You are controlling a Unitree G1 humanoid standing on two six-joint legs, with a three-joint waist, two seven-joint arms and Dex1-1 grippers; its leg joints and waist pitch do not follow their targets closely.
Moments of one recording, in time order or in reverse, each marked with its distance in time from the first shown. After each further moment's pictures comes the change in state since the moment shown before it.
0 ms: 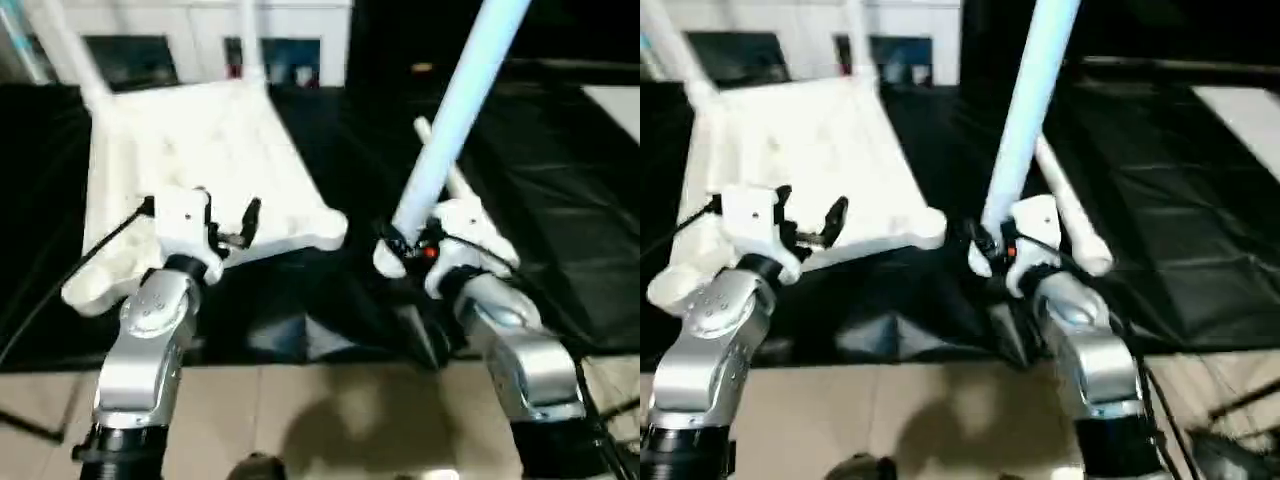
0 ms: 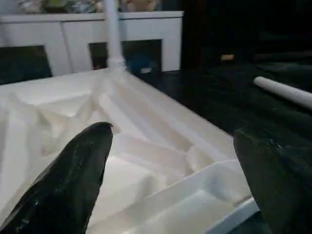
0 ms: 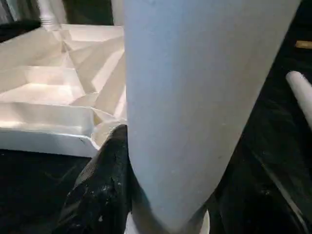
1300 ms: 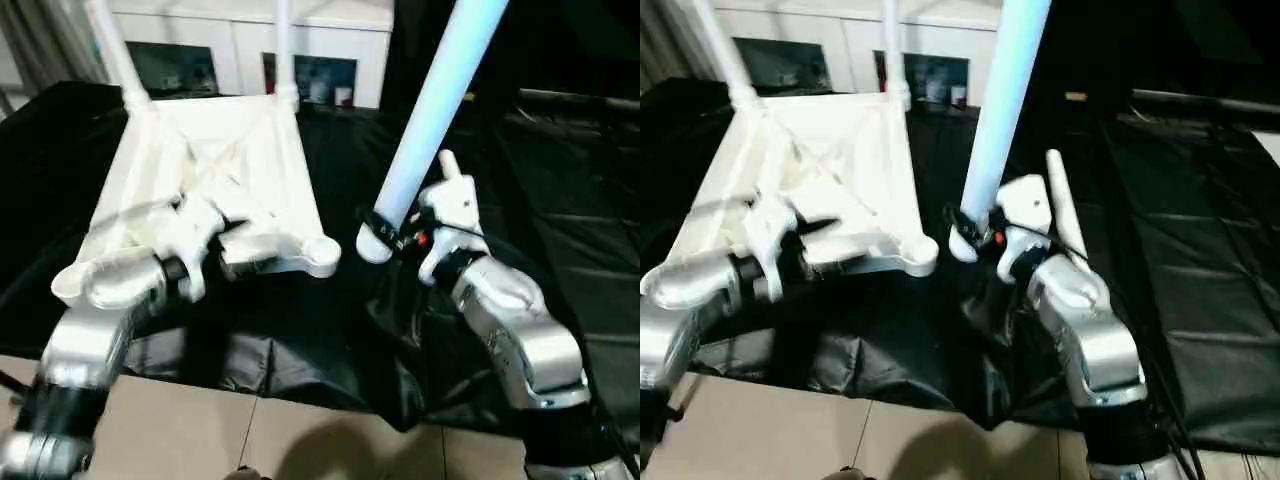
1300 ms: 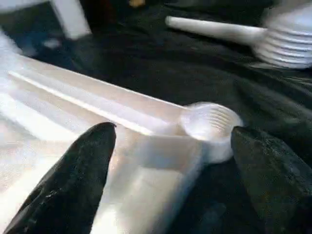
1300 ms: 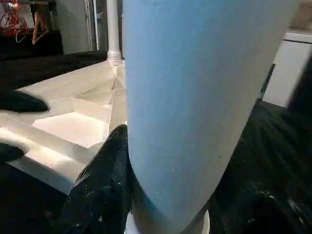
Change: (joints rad) left arm -0.164 0.309 -0.092 0.320 -0.087 -0.068 -0.532; right arm -0.065 -0.045 0.017 -0.042 0.040 -0.009 0.101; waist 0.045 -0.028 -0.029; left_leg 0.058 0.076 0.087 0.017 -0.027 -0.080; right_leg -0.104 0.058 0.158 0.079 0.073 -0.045
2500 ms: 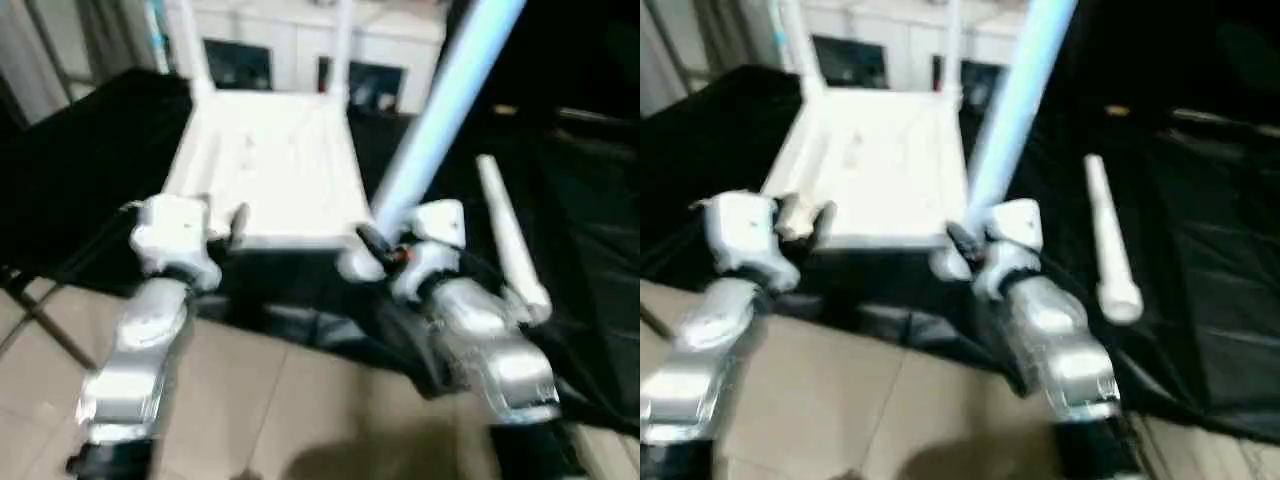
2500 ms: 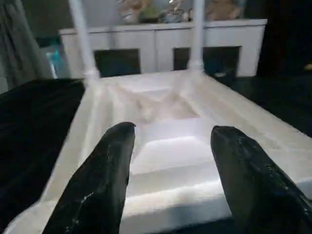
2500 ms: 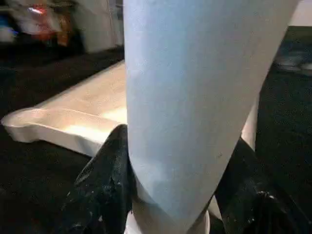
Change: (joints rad) left arm 0.214 -0.269 0.124 -0.333 0.089 0.051 0.550; right arm 0.062 0.159 0.055 0.061 -0.001 -0.008 -0.101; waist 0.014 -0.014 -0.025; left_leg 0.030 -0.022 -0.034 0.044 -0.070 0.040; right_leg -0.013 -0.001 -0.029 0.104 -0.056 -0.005
